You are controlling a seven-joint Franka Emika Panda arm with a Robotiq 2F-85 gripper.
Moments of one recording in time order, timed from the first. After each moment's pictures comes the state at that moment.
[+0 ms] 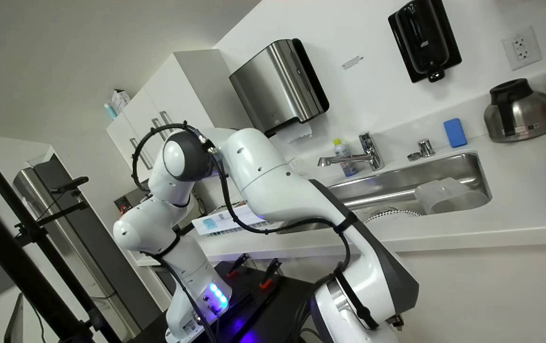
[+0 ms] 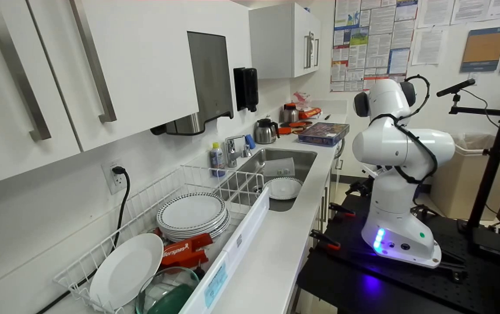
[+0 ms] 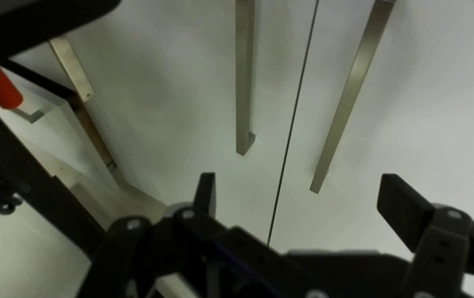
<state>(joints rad) -1.20 1.04 -0.30 -1.81 1.08 1.79 0.14</state>
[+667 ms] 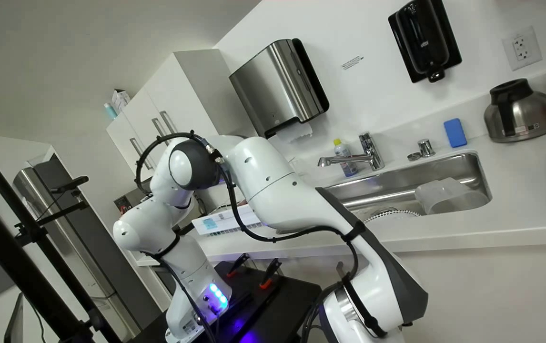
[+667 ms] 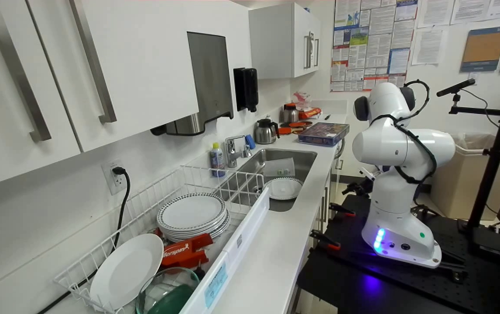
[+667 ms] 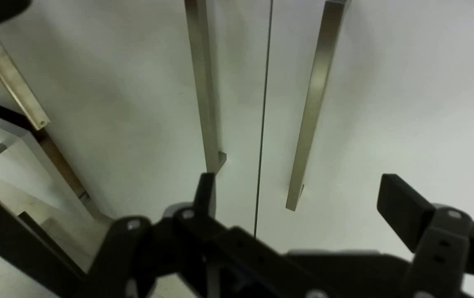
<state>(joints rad) -1.21 1.10 -0.27 -1.75 1.15 1.77 0.17</state>
